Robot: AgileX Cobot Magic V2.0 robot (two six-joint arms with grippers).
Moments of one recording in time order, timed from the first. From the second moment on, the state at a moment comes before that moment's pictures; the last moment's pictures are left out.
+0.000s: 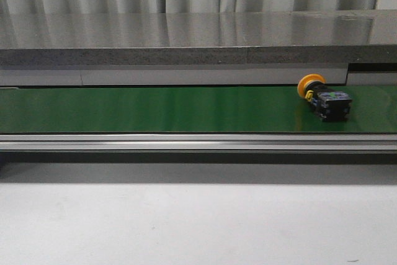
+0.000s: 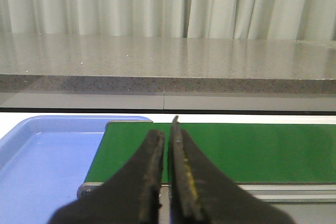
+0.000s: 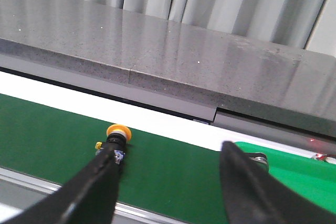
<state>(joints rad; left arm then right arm) -0.10 -0.01 0.00 0.06 0.04 -0.04 0.01 0.19 -0.31 0.43 0.28 -0.53</state>
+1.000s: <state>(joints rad) -0.10 -0.01 0.00 0.10 0.04 -0.04 0.01 0.19 -0.31 0.43 0.28 -0.53</state>
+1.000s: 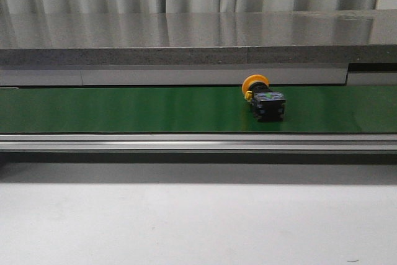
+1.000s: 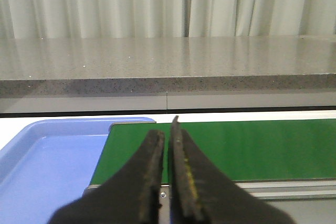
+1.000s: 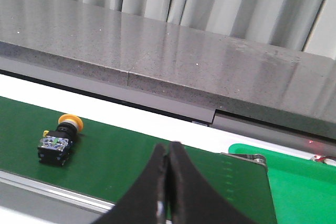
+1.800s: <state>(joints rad) -0.10 0.18 -0.24 -0.04 0.20 -0.04 0.01 0.19 -0.31 0.43 0.28 -0.53</state>
